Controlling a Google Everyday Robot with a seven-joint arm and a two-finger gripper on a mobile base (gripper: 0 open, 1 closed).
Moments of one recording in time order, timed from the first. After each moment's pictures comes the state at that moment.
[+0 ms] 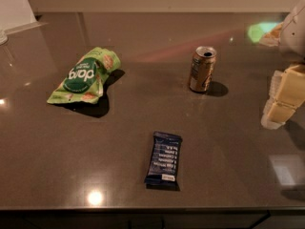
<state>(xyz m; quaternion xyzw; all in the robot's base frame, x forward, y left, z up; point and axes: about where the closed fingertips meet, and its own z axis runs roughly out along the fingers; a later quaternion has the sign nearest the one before) 0.438 -0.217 0.976 -0.60 0.78 -0.03 0.16</state>
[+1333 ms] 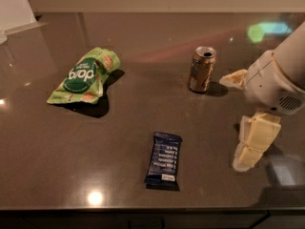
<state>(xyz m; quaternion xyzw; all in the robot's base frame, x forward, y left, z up) 0.401 -0.156 0.909 -0.66 0.72 0.07 0.18</state>
